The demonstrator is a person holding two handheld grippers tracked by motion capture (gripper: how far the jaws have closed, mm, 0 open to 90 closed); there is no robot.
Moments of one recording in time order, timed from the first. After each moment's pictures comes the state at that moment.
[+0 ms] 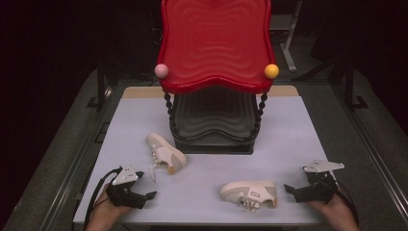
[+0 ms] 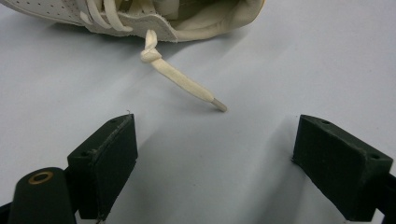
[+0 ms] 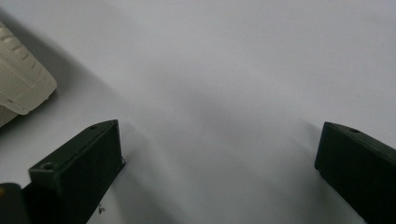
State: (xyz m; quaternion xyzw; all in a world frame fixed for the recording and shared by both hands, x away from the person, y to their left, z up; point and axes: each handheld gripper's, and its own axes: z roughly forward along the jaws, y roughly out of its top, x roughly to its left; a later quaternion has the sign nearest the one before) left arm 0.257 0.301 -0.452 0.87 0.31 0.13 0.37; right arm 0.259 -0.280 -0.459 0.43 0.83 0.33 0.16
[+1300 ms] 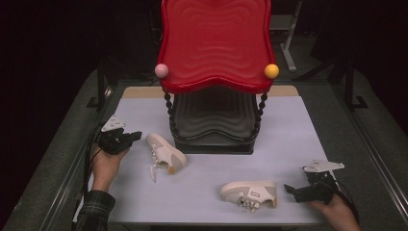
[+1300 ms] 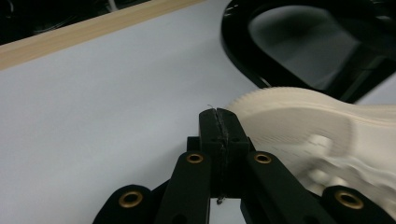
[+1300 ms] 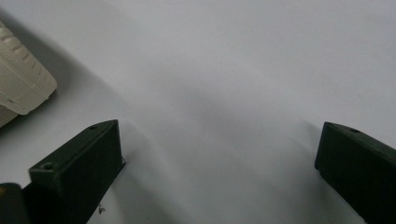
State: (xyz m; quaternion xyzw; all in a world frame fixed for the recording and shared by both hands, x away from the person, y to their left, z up) left arm 0.371 0.326 -0.391 0.80 0.40 0.21 0.40; right arm 0.259 -0.280 -0.459 0.43 0.82 0.33 0.16
